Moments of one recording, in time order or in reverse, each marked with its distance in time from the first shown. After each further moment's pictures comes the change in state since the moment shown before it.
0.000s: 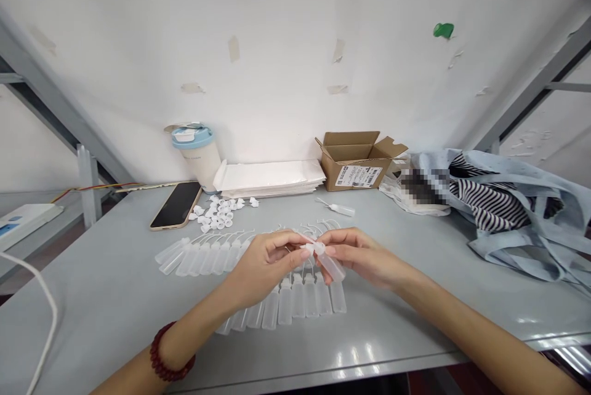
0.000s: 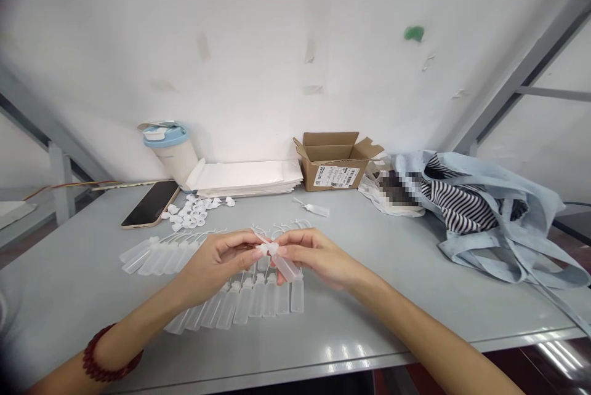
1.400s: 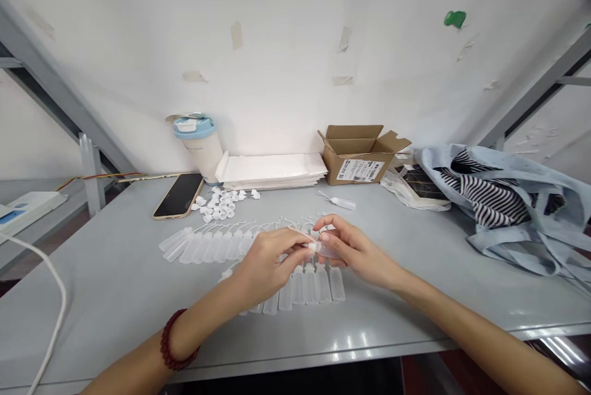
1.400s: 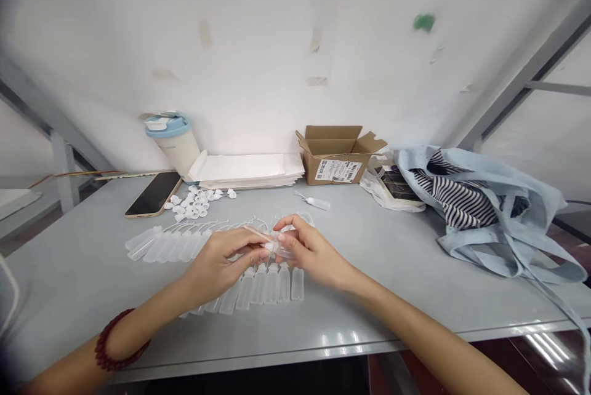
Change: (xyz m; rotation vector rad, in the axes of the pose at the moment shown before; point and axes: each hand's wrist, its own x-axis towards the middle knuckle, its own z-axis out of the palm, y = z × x) left_hand -0.003 -0.012 0.008 0.285 0.087 0.265; right_hand 0.000 0.014 0.011 -0.279 0.111 -0.089
